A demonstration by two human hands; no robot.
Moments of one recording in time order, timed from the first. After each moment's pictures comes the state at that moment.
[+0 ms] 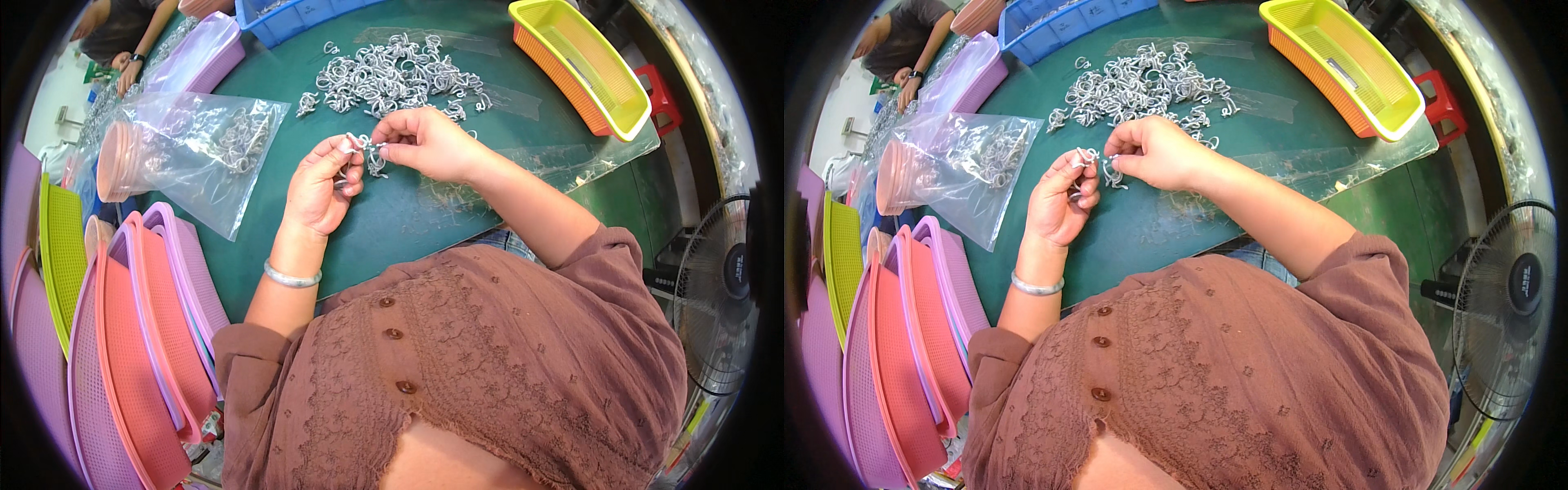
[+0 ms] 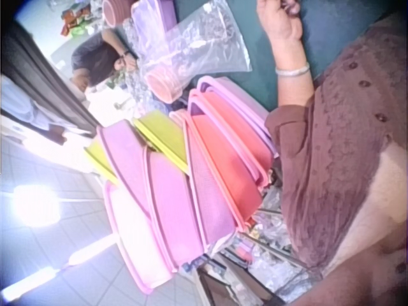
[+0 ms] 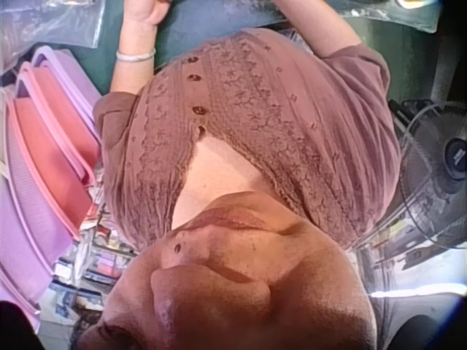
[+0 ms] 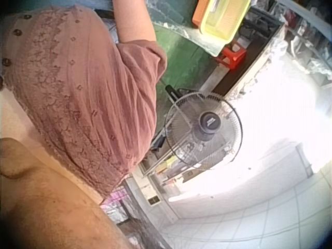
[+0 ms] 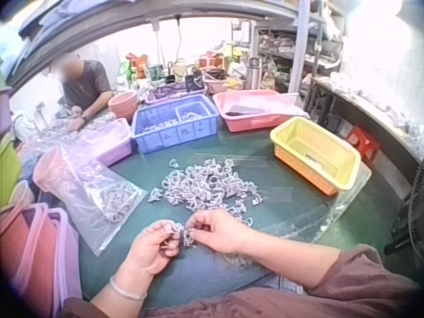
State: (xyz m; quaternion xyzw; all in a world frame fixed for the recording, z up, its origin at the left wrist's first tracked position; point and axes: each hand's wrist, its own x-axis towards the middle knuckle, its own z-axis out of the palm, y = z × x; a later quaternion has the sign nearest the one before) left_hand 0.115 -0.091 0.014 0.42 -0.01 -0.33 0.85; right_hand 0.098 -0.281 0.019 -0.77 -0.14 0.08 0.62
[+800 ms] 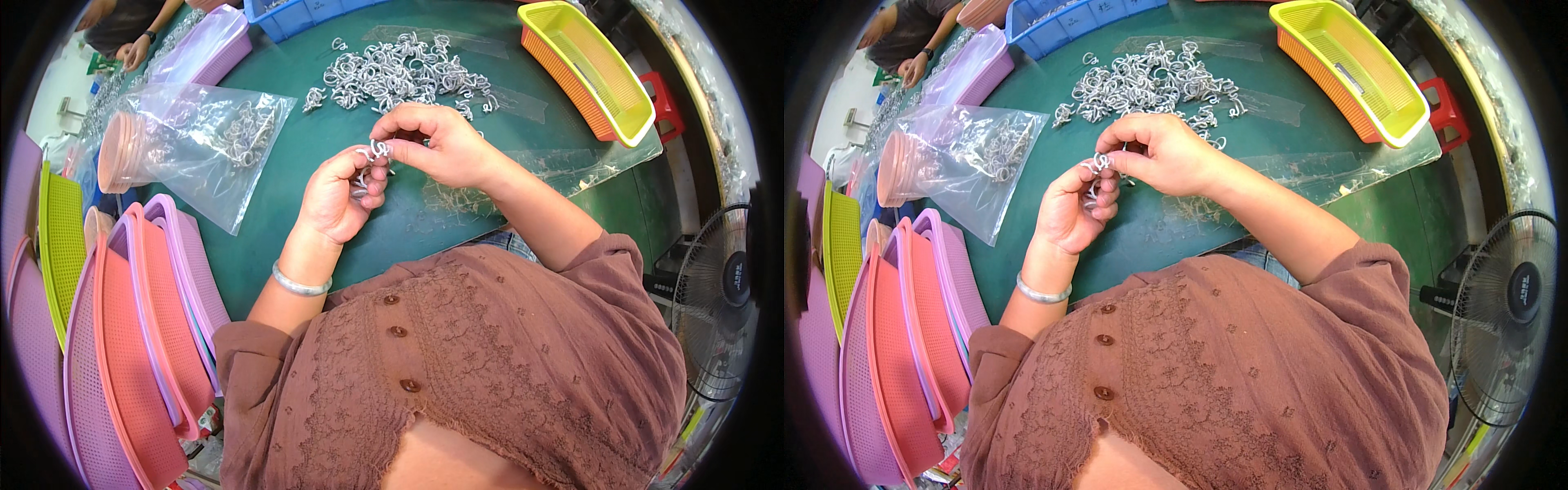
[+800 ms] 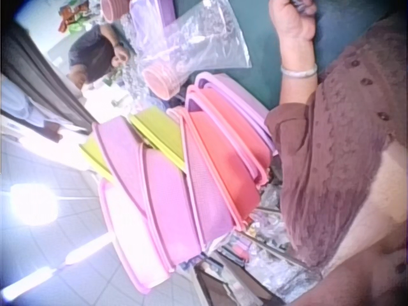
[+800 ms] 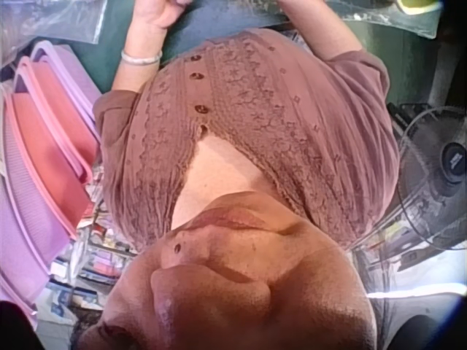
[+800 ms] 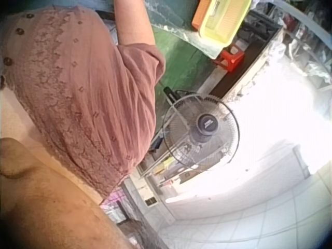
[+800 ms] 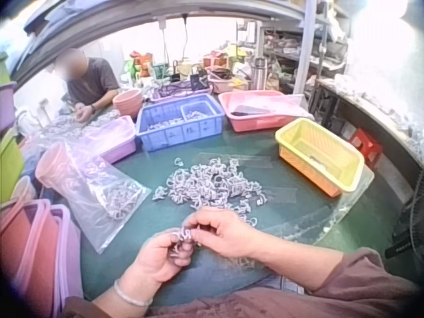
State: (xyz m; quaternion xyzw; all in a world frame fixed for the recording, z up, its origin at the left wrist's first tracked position) left_hand 0.099 -0.099 0.028 0.37 0.06 -0.40 0.84; right_hand 0.089 -0.275 0.037 -0.74 -0.21 -0.01 0.64
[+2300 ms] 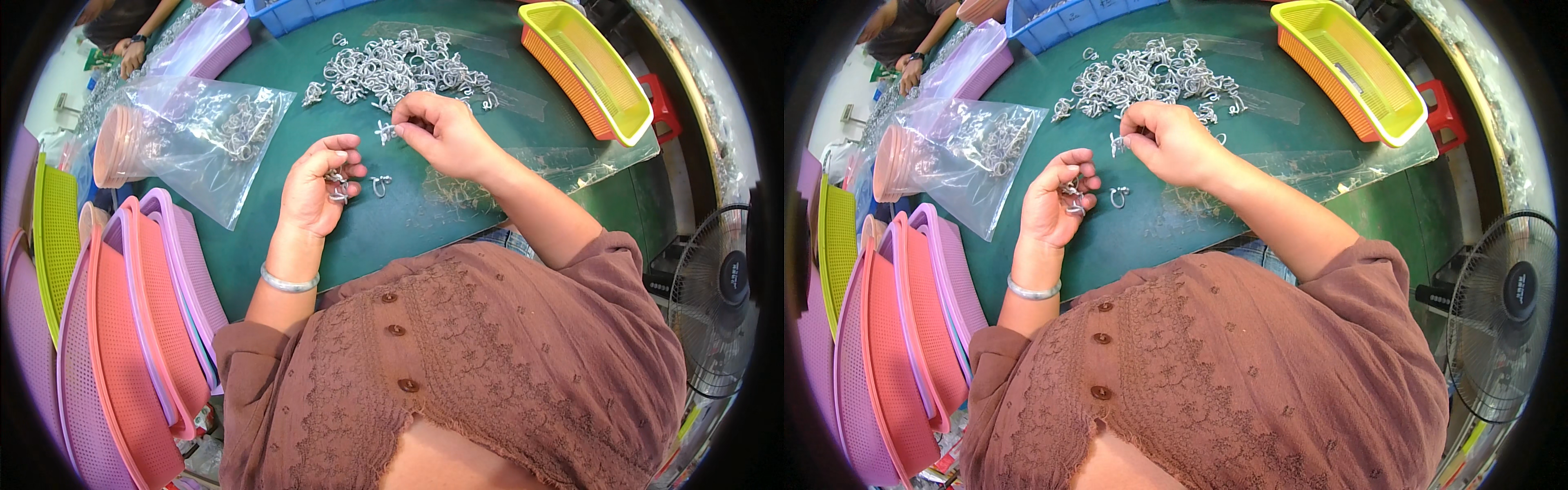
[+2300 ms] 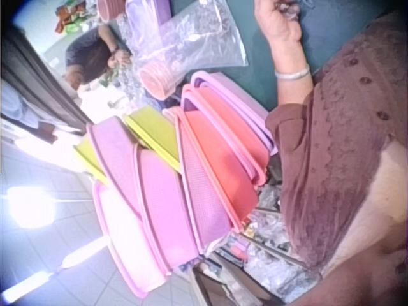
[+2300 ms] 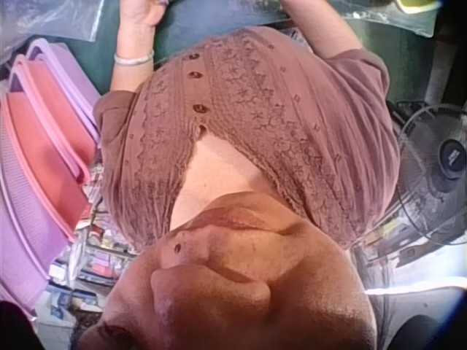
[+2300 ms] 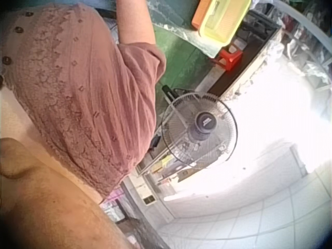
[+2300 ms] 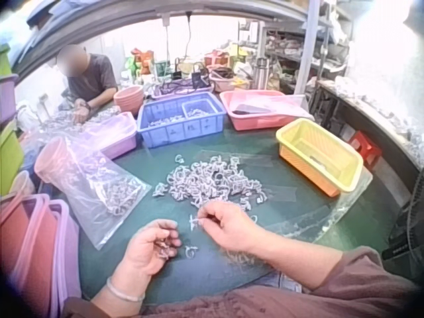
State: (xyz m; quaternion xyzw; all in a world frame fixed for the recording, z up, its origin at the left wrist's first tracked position) left_hand 0.105 -0.080 0.026 0.48 0.07 -0.30 0.82; right_hand 0.087 -0.279 0.038 -0.85 -0.14 -0.06 0.51
